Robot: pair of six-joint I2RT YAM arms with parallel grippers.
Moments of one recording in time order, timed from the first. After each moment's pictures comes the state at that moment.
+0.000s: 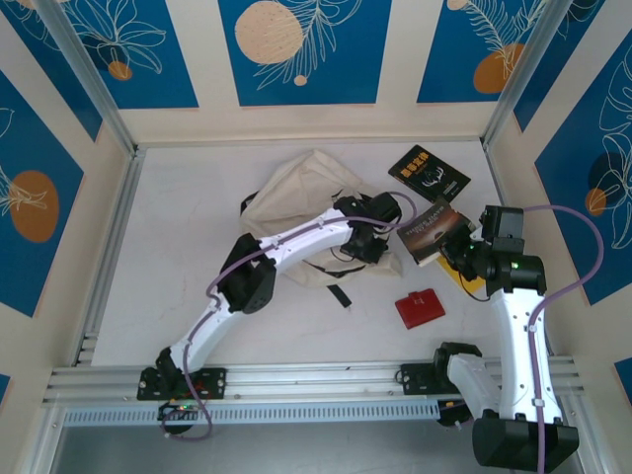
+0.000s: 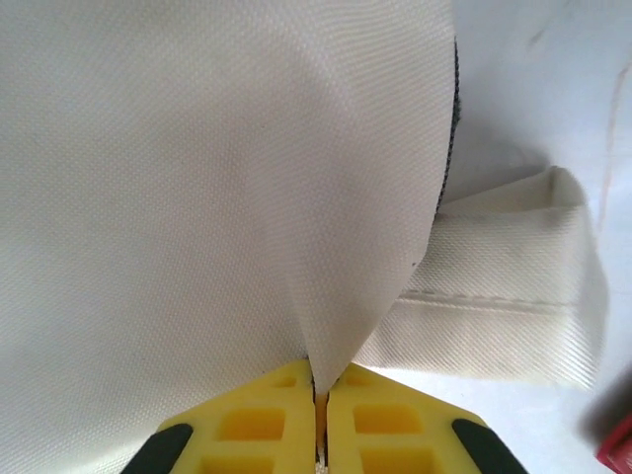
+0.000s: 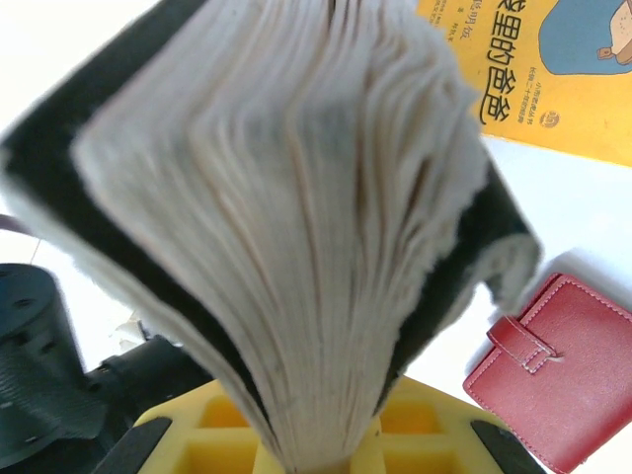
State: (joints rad) left arm -0.97 2.40 2.24 -1.10 -0.03 -0.47; right arm -0.13 0.85 0.98 -1.01 -0.29 0.78
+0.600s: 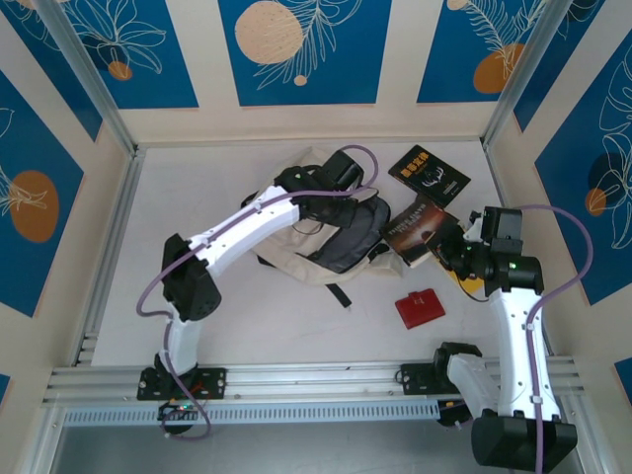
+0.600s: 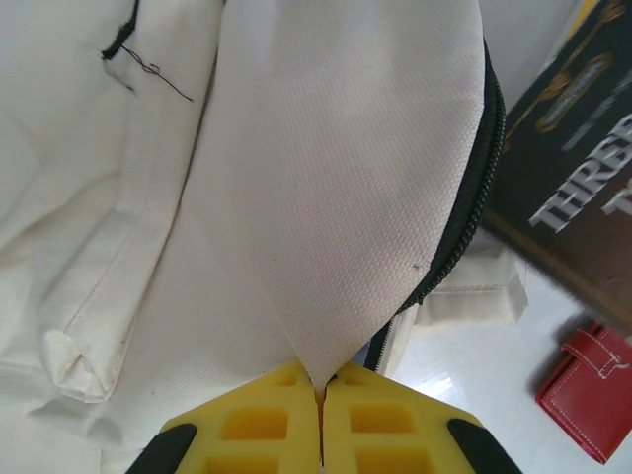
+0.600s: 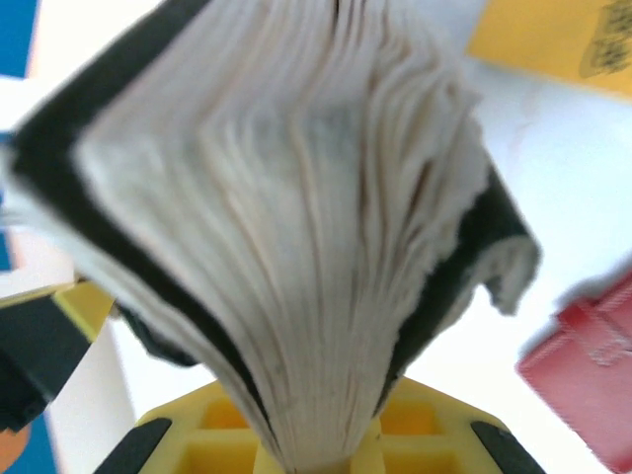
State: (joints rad) left arm -0.87 1.99 2.02 -1.02 -0.12 -0.43; right arm -0.13 0.85 0.93 -0.95 -0.49 0.73
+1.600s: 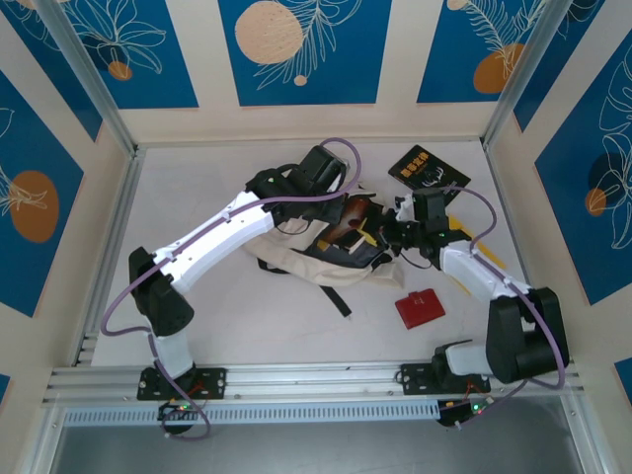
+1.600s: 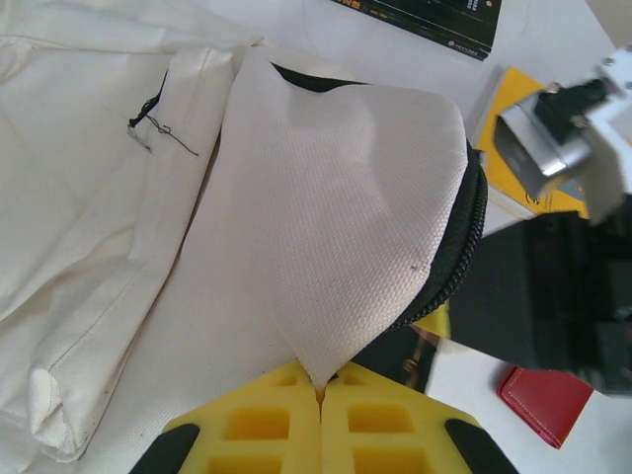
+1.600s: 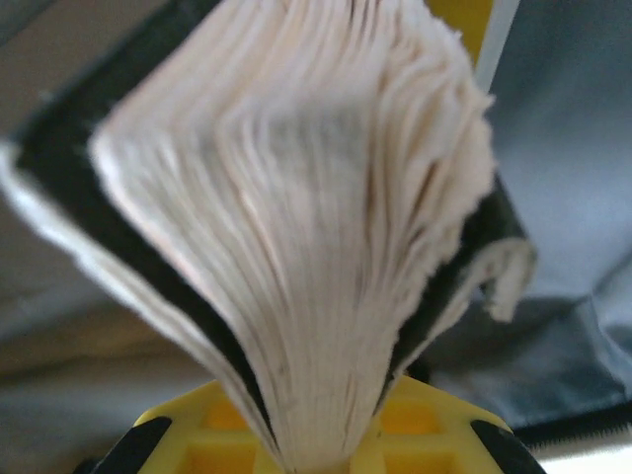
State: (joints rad) left arm -0.87 1.81 1.89 -0.94 -0.12 -0.41; right arm 0.22 1.35 0.77 -0.12 -0.70 1.03
